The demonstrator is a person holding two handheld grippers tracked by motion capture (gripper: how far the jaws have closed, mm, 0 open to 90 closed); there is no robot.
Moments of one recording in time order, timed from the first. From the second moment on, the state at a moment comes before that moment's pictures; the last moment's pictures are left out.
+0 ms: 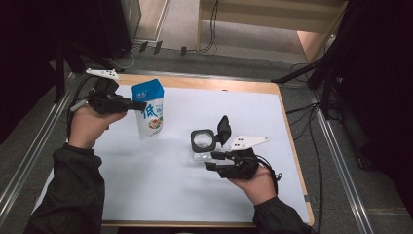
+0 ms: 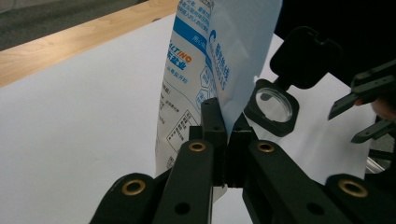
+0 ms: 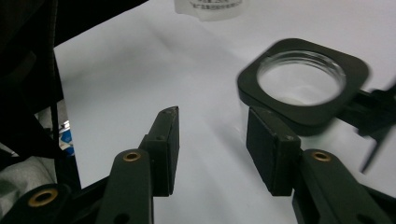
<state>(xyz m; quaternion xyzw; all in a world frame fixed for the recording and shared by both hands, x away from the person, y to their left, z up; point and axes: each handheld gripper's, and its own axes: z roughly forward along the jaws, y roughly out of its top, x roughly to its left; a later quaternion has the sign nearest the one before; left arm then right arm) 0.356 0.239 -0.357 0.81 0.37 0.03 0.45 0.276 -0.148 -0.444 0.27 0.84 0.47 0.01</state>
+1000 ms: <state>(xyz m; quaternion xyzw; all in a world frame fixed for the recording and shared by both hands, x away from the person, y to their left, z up) 0.308 0.215 -0.333 0.82 0.35 0.03 0.46 0.305 -0.031 -0.470 0.25 0.85 0.46 0.00</state>
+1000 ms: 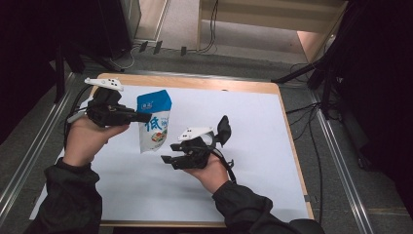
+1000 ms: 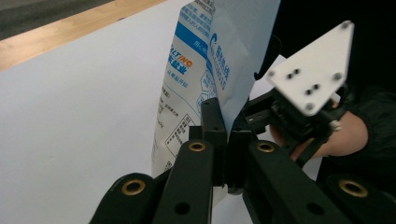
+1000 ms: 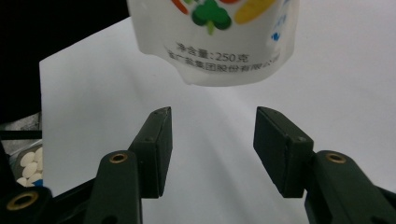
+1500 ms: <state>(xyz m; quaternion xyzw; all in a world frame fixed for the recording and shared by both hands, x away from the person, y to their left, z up) 0.283 0.195 -0.312 0.82 0.31 0.02 0.48 0.304 -0.020 -0.479 0.28 0.84 0.47 0.04</state>
